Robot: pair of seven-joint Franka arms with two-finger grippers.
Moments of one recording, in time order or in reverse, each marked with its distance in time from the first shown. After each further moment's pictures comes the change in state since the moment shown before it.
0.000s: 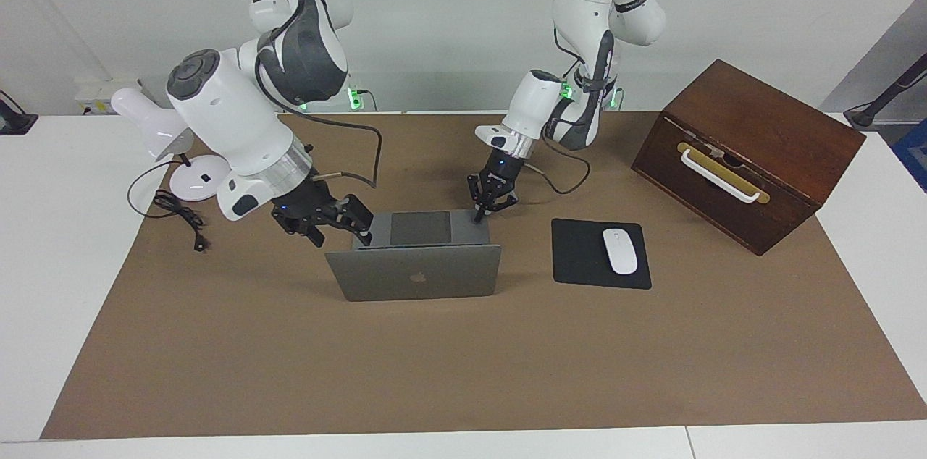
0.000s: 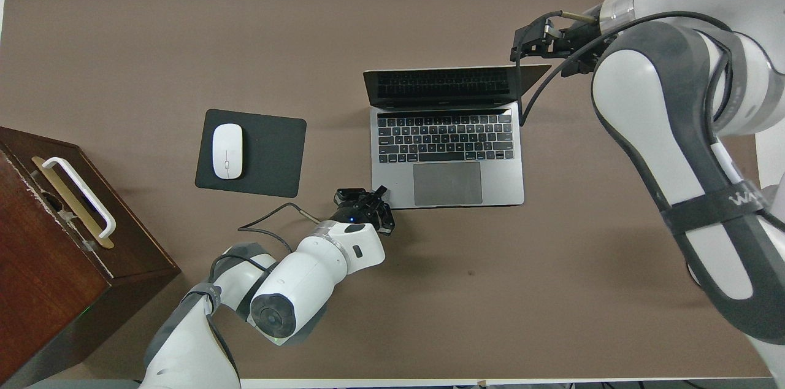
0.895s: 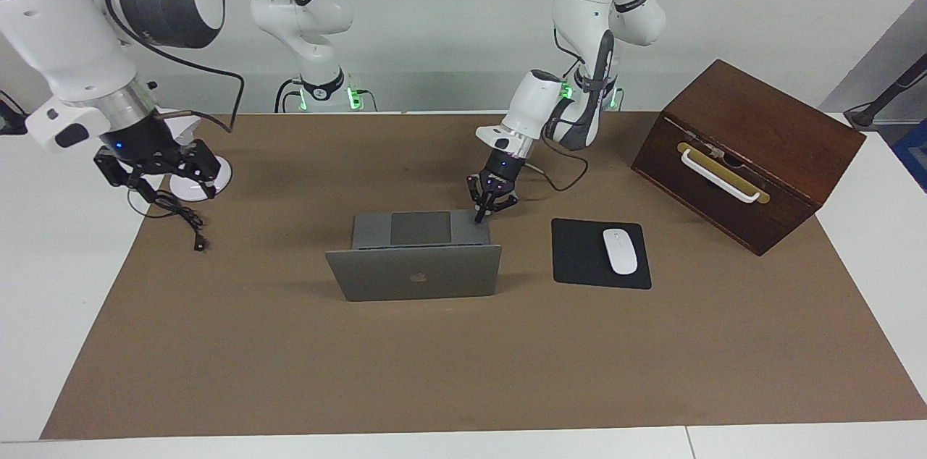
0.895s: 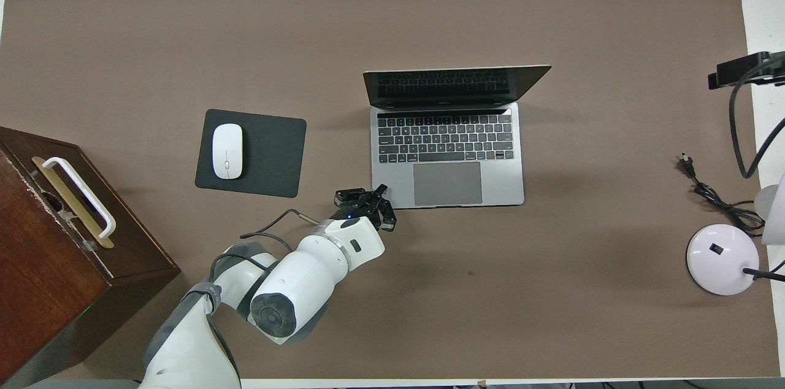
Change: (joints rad) left arm 0.000 -0.002 0.000 0.008 0.000 0.001 -0.159; right arm -0.279 -0.220 -0.006 -0.113 -0.261 -0.115 -0.406
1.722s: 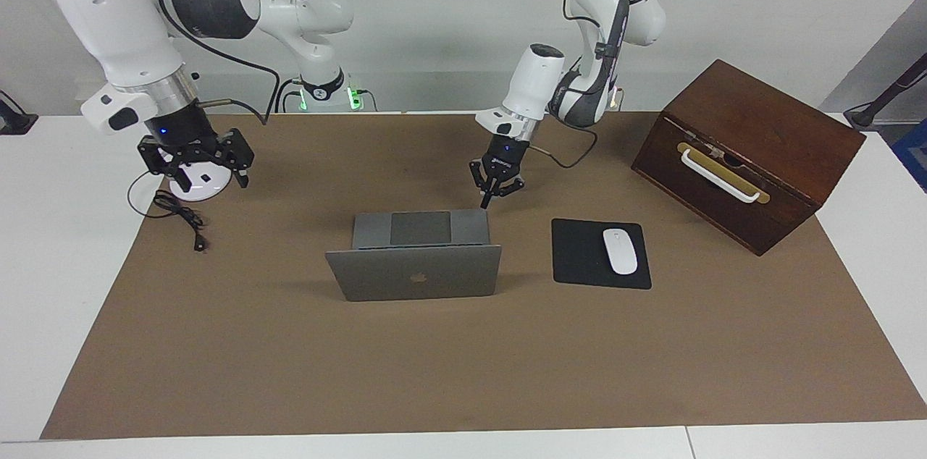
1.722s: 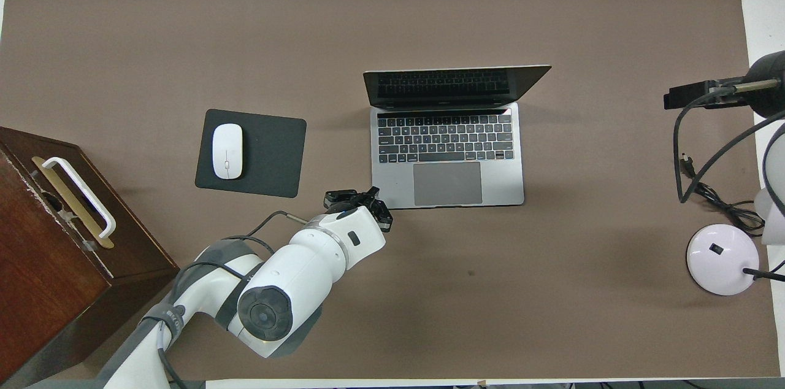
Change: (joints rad) left arm 0.006 -0.226 0.000 0.019 0.000 -0.411 -0.032; right arm 0.067 -0.108 0.026 -0.169 0.000 0.085 0.079
